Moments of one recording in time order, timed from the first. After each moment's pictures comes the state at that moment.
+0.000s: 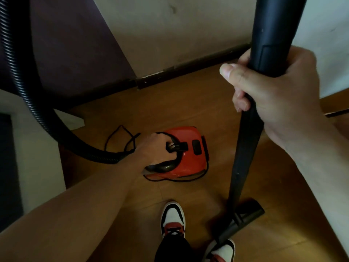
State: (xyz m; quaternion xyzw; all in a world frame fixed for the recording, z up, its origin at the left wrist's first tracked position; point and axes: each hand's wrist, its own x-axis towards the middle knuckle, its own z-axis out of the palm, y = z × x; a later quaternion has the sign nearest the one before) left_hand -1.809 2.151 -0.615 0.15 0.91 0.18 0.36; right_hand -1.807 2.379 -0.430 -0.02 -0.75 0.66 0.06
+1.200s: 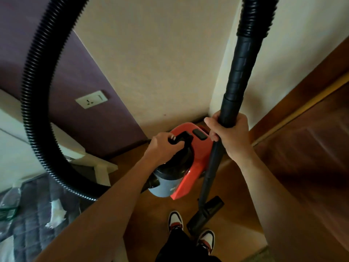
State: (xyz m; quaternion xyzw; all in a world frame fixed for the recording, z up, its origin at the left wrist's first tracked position) left_hand -1.783 2.234 -0.070 0.03 0.89 0.37 0.25; right_hand -1.733 2.427 -0.034 -0.10 -0.67 0.73 0.09
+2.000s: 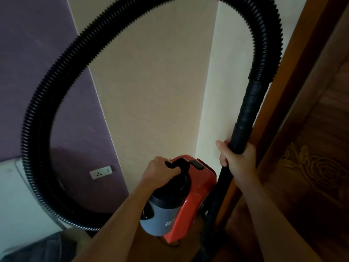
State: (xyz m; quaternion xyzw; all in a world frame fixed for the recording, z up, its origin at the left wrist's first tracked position) left_hand -1.732 2.257 0.184 0.10 0.90 0.41 0.10; right_hand -1.656 2.467 0.216 -0.06 -0.69 0.65 0.31
